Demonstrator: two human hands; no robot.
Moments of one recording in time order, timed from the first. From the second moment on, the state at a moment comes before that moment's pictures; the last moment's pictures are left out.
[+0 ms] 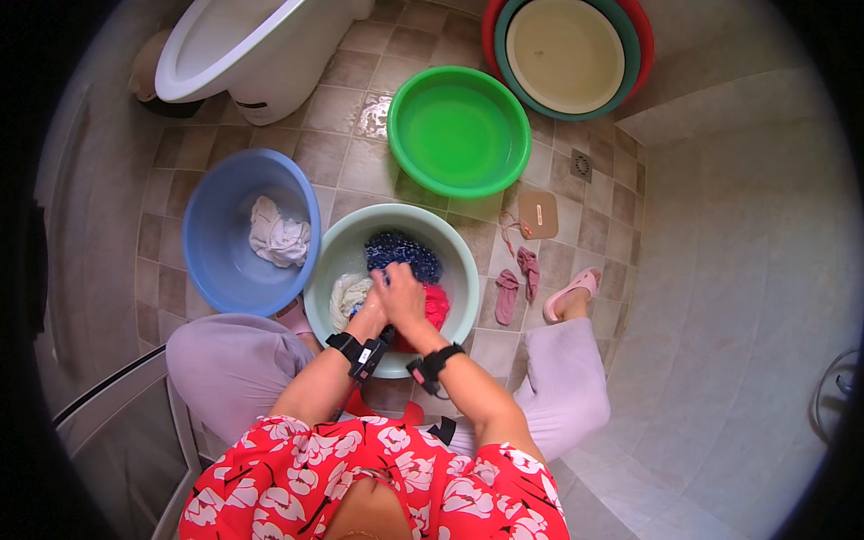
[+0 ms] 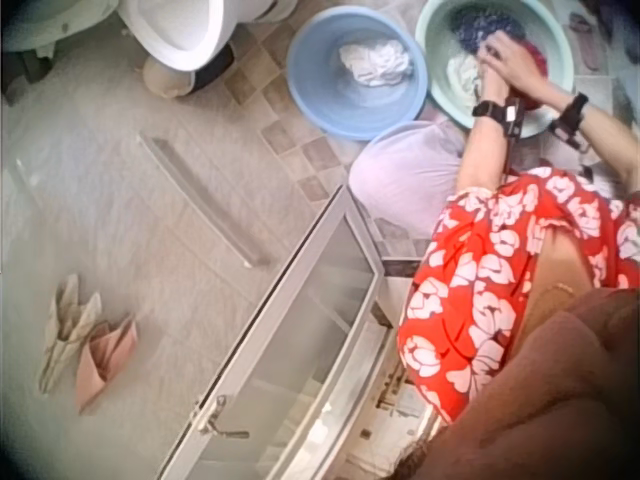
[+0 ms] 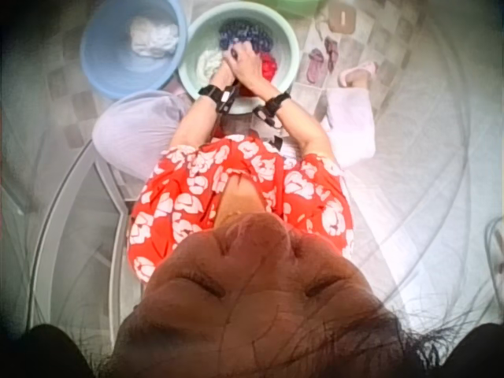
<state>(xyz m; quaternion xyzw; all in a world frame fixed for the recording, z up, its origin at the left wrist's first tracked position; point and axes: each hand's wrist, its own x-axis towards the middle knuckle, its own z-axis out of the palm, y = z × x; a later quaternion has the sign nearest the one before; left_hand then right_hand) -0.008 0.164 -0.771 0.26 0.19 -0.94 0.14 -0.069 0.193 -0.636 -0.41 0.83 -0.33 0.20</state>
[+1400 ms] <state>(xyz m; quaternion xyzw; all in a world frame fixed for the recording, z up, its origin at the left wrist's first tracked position) -0.033 0.150 -0.743 0.47 0.13 -0.87 0.05 -0.115 0.250 -0.667 -0.30 0.73 -0.38 0.48</state>
